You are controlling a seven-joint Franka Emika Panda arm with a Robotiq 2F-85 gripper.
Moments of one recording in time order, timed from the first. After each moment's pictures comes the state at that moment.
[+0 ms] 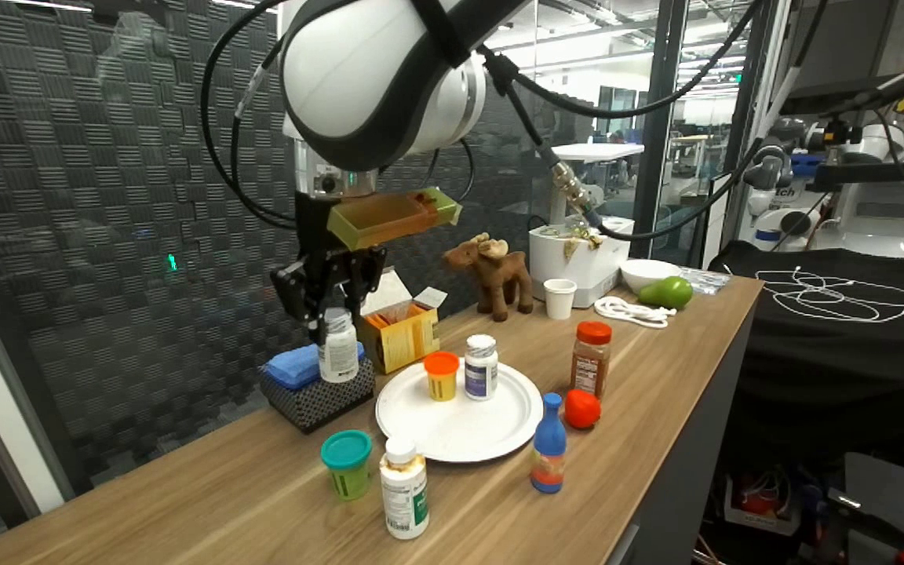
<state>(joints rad) 0.27 0.52 0.03 -1.61 -0.11 2.34 0.25</state>
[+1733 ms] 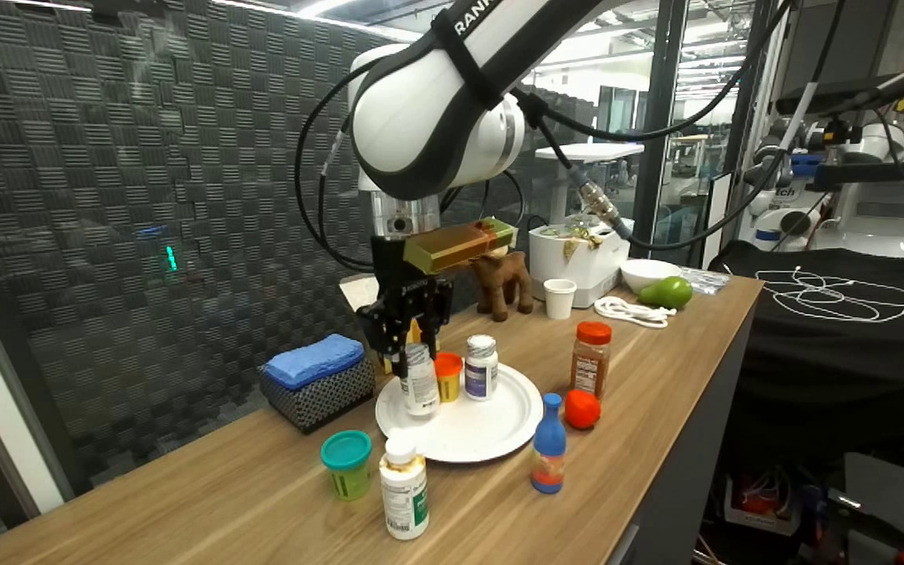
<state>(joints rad) 0.16 0.53 0.04 -1.70 -0.04 2.21 0.19</state>
